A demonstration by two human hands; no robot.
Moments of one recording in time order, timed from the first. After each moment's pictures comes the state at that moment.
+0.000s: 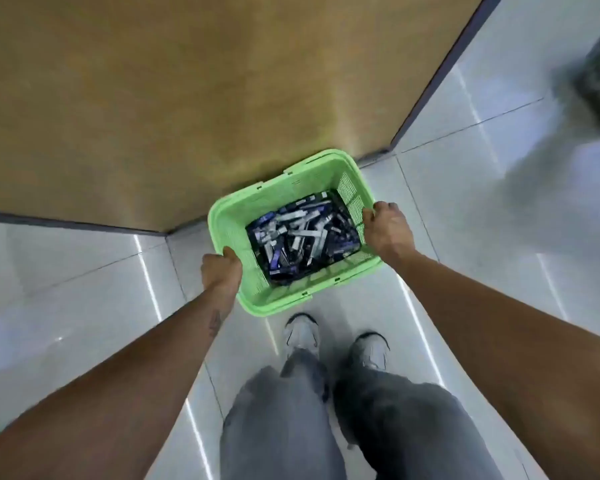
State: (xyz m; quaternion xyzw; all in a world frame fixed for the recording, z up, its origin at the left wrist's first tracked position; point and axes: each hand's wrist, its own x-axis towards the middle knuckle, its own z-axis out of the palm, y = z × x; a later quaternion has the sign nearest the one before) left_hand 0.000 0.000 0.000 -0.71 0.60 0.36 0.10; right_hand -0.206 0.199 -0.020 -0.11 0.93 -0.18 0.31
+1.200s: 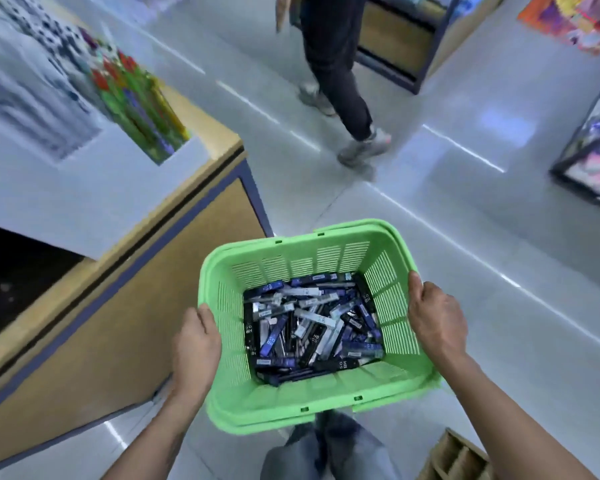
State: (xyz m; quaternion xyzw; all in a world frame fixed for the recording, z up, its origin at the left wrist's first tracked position) left_hand -0.109 0.111 0.344 -0.35 0.88 0.32 0.03; right_hand -0.184 0.451 0.335 0.19 0.95 -0.22 0.11
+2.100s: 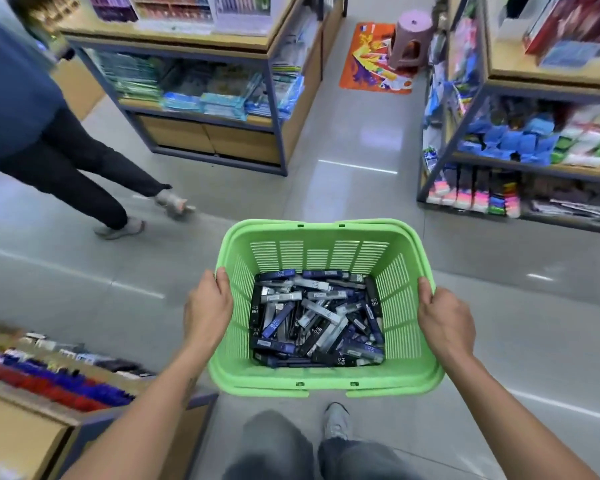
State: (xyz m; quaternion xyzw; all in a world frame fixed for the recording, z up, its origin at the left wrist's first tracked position) left_hand -0.525 0.416 0.475 -0.04 0.96 0.28 0.04; right_hand -0.376 0.735 0.466 0.45 0.85 -0.27 0.00
